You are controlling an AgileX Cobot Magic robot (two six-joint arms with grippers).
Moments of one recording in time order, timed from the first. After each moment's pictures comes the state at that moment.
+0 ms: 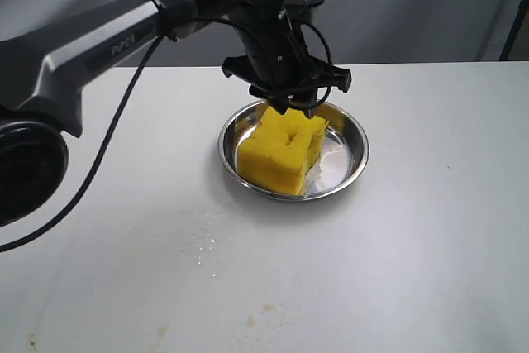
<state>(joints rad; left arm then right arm) -0.63 2.39 -2.29 -0.14 1.21 -0.15 -0.06 0.01 0.00 0.02 0.31 -0.05</state>
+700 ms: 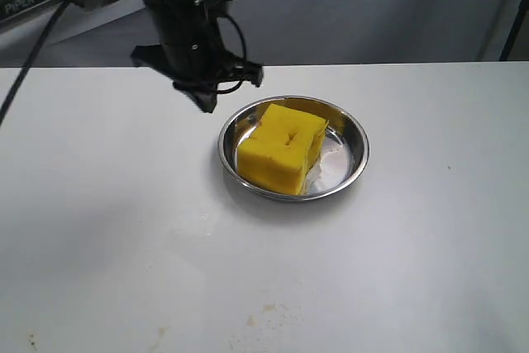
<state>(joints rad) -0.49 2.18 -1.95 0.01 1.22 -0.18 -0.06 0.01 0.00 0.02 0.31 -0.05</state>
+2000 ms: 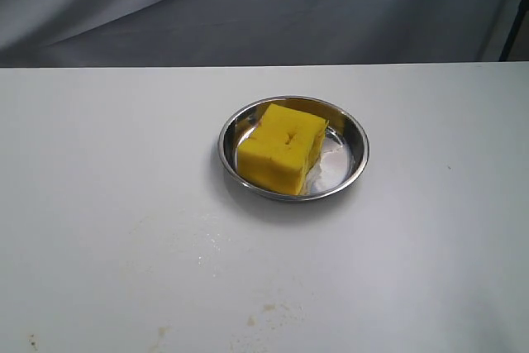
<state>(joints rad) 0.15 0.32 -0.71 -0.18 1.00 0.18 -0.06 0.01 0.00 0.02 0.31 -0.05</state>
